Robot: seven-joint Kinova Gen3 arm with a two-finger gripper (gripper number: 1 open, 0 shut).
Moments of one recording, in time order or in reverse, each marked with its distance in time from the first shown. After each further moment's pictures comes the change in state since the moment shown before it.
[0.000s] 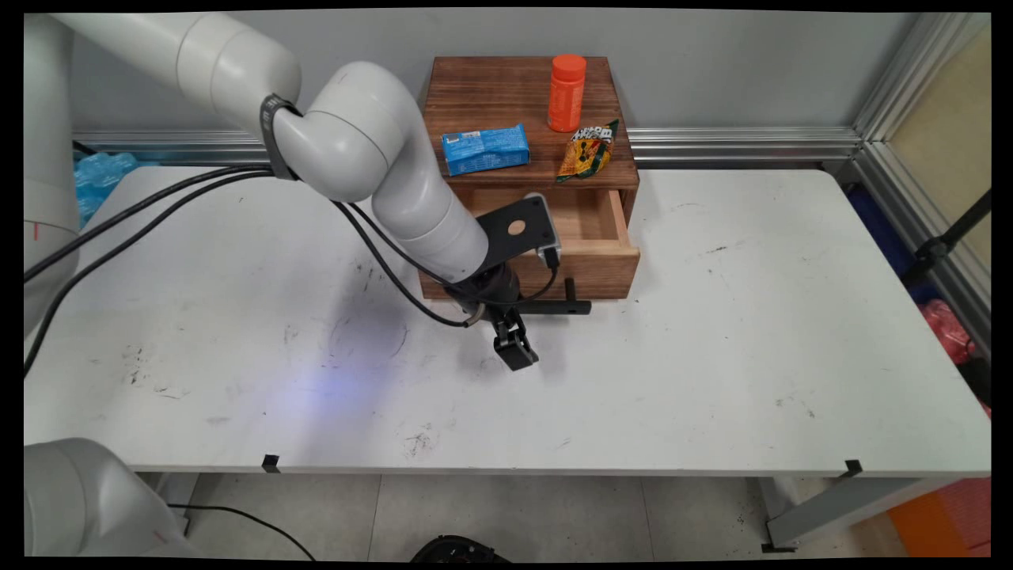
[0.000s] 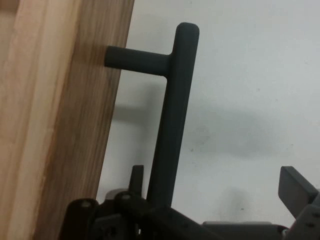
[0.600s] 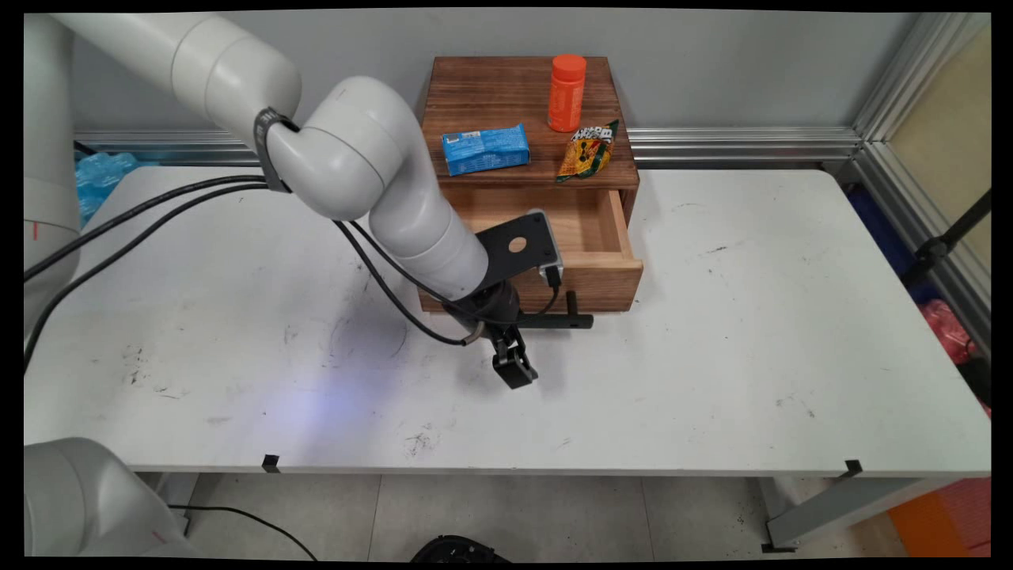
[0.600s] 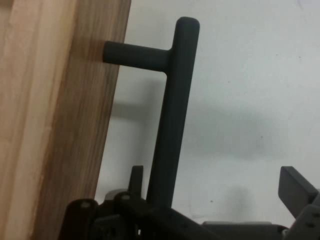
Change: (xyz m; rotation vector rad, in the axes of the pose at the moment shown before) arm -0.002 0.022 0.000 -0.010 -0.012 0.001
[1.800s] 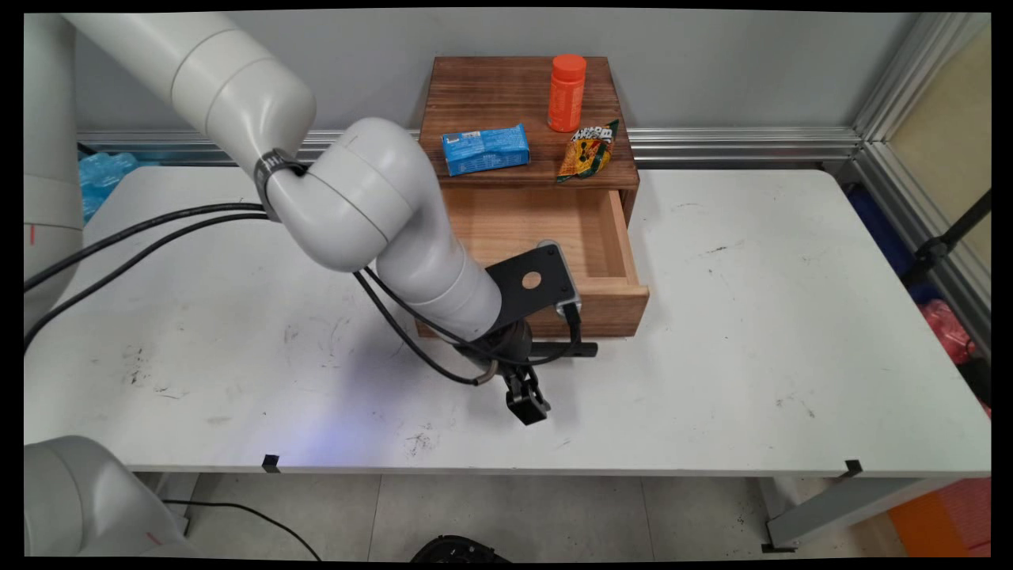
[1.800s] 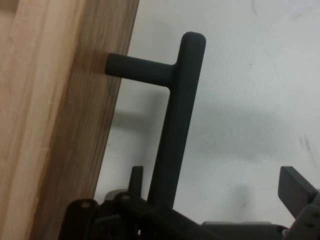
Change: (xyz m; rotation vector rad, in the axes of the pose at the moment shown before) arm 0.006 0.050 0.003 0.015 -0.007 -0.042
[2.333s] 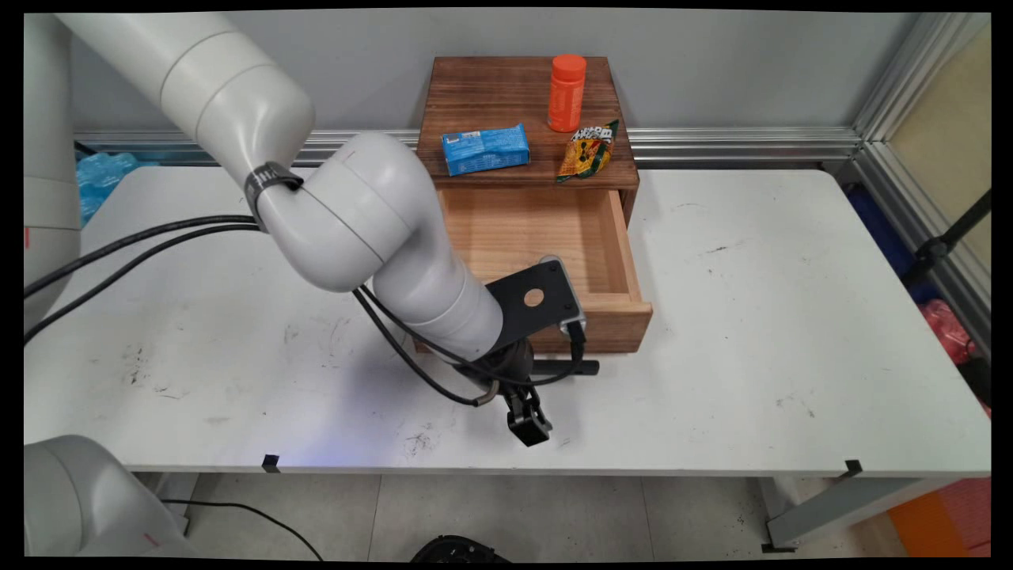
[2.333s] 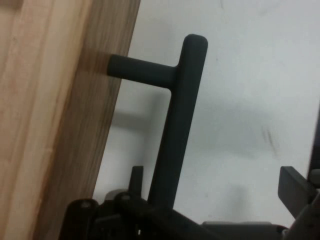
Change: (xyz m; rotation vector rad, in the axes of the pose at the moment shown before) arm -0.001 0.023 -0.005 -0.016 -0.012 -0.018
